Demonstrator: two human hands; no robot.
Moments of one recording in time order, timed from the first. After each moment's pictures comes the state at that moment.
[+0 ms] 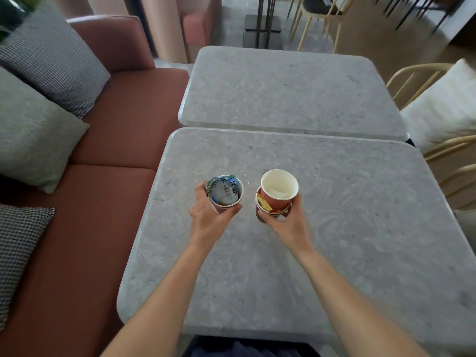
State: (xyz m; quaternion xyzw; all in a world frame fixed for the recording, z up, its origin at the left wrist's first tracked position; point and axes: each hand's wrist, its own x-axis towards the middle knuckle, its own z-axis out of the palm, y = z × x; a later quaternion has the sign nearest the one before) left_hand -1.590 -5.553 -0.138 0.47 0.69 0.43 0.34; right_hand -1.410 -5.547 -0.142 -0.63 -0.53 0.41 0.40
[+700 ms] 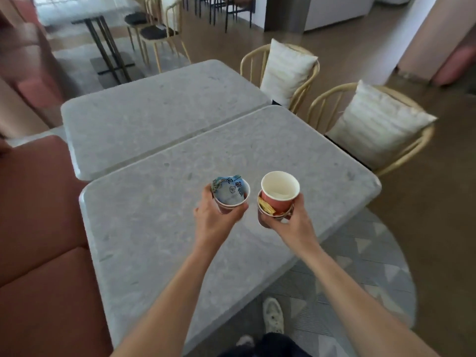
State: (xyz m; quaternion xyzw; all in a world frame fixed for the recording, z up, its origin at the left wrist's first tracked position) left_hand -1.528 -5.601 -0.084 0.68 0.49 0.33 0.44; right_hand -1.382 -5.705 -0.099 -0.75 -0.35 0.25 0.50
